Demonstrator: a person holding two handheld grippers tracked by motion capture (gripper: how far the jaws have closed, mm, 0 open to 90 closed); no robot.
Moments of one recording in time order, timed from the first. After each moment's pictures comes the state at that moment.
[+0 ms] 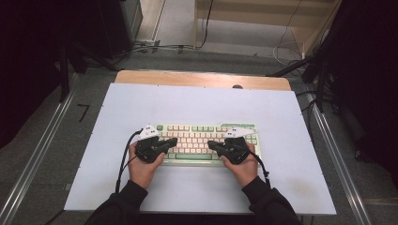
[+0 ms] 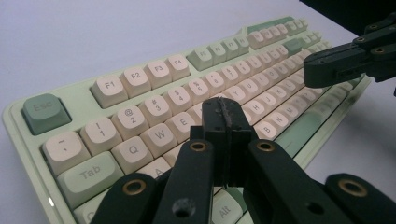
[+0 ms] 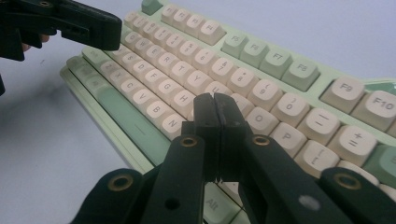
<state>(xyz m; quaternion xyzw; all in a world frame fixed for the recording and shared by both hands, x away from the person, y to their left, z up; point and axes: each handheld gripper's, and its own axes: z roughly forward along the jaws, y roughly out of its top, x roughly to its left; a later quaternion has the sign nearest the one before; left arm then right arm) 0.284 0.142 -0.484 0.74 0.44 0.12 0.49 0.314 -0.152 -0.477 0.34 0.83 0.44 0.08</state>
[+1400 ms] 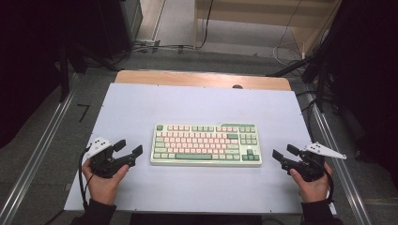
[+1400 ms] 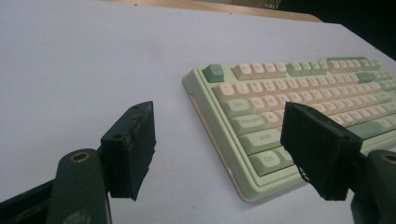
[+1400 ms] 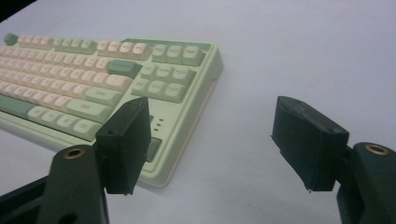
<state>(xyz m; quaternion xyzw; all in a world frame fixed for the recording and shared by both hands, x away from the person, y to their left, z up) 0.219 0.232 -0.474 0.65 0.56 0.21 0.48 0.273 -0.346 -0.469 0.50 0.72 0.44 0.18</state>
